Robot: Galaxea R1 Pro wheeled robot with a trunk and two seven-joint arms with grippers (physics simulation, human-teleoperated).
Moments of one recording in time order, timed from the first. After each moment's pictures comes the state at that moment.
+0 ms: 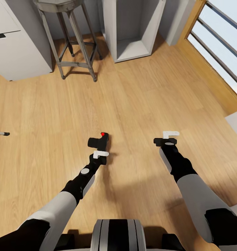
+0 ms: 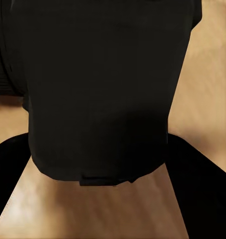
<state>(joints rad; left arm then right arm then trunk) -0.87 -0.14 -0.15 -0.48 0.02 -0.16 -0.03 -0.98 -0.02 0.12 -0.79 -0.06 0.41 -0.34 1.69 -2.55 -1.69</state>
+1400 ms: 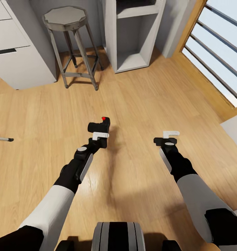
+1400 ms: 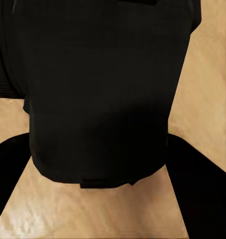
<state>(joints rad) -0.87 -0.14 -0.15 -0.98 0.03 0.36 -0.05 -0.98 -0.02 0.12 -0.79 -0.06 0.40 -0.34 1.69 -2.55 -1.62</state>
